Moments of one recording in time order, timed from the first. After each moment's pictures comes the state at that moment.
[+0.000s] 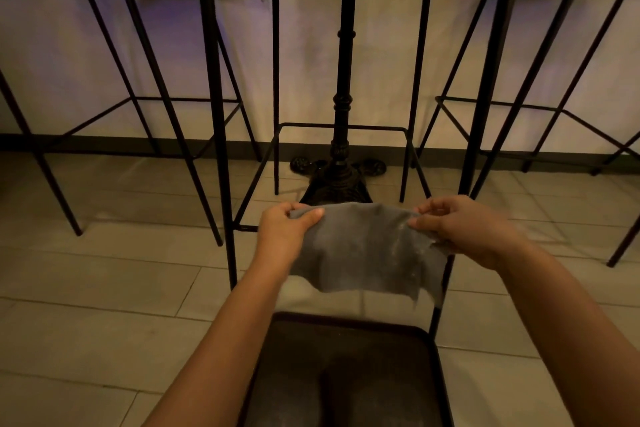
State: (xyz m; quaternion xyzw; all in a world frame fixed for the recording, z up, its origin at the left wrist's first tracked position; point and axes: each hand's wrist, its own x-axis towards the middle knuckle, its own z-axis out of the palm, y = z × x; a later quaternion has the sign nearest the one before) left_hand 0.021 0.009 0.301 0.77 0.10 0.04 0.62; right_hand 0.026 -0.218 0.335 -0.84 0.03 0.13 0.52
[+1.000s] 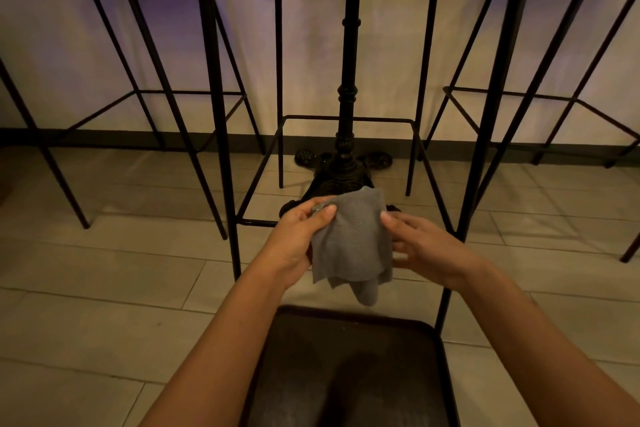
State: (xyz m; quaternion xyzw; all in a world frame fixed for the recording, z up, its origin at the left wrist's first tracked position) left_hand 0.025 0.008 0.285 0.58 0.00 -0.11 0.81; right_hand 0.031 -0.187 0.281 -0.70 -0.03 0.24 0.68
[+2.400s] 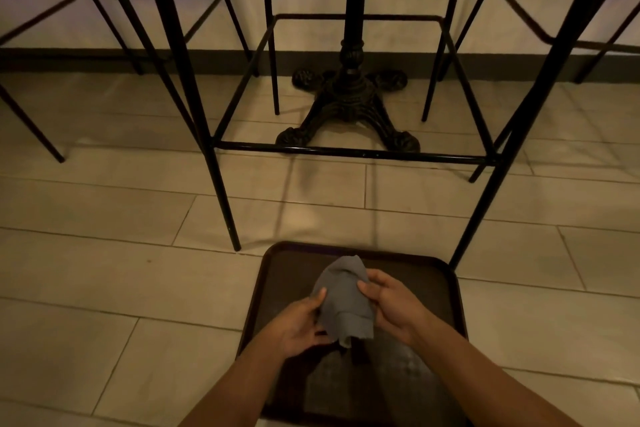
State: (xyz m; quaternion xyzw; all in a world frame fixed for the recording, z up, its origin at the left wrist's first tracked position) left_hand -0.030 0.024 0.008 0.42 0.32 -0.37 0.77; right_hand -0.011 -0.147 0.049 -0.50 0.25 0.30 0.78
